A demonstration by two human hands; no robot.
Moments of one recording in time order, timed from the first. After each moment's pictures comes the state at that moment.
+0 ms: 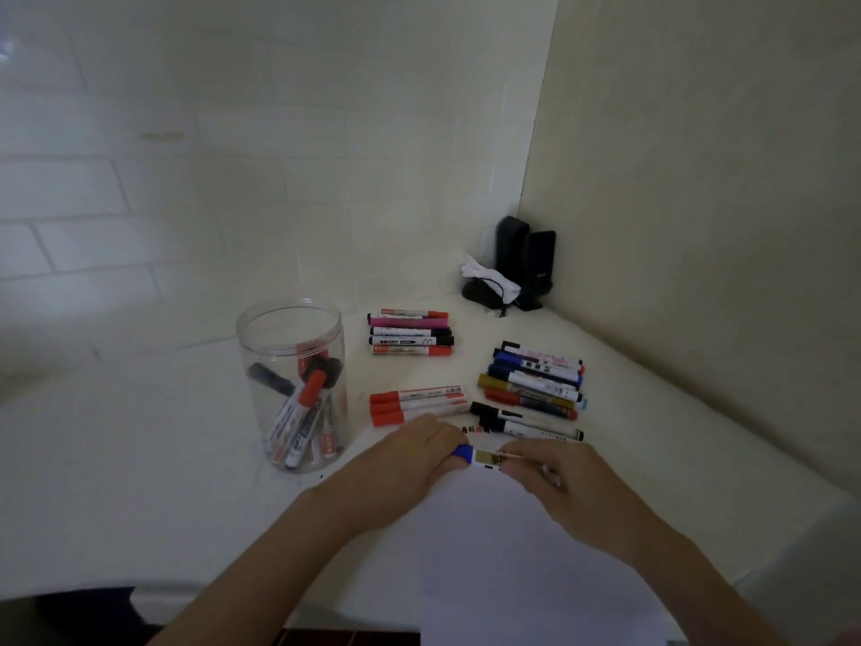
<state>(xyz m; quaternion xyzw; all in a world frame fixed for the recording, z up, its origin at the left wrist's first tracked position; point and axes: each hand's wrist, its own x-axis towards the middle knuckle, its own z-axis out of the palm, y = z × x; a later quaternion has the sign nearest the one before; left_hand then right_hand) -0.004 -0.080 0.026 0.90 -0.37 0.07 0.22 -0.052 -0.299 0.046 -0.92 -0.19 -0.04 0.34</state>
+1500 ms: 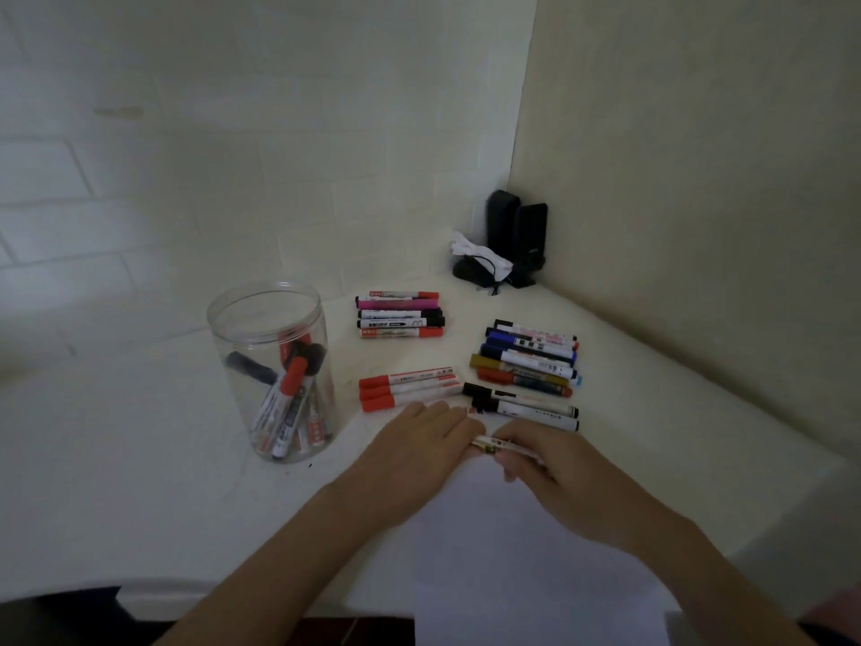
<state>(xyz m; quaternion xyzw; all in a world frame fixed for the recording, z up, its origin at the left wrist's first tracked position) -0.002 -0.099 0.008 0.87 -0.43 0.20 0.11 -0.054 -0.303 0.039 -0.93 -0.19 -0.02 0.30</state>
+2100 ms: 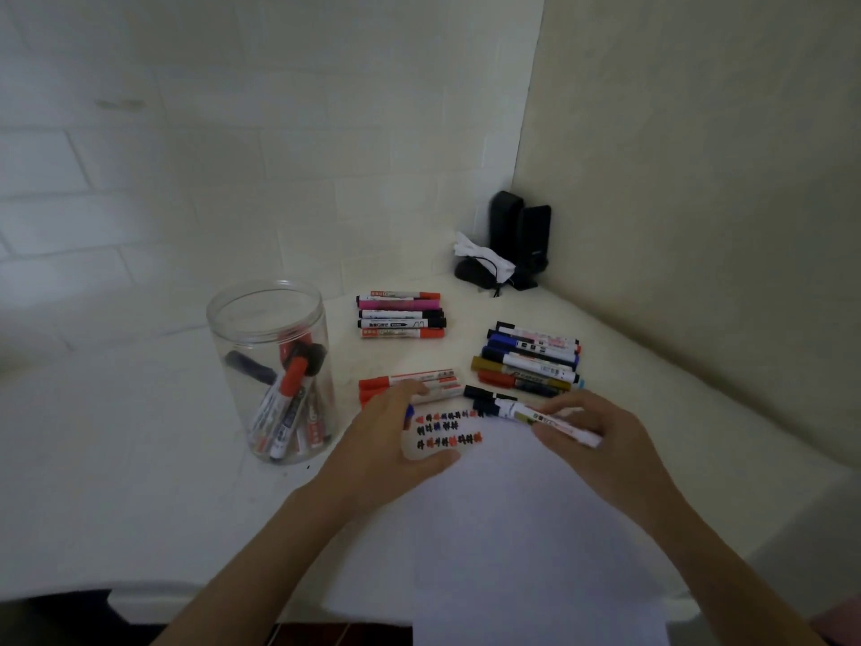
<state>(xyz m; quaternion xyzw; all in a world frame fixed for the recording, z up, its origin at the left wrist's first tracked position) 0.004 -0.076 0.006 0.92 -0.21 0.06 0.32 -0.043 -0.328 0.037 -0.87 -0.01 -0.14 0.48</state>
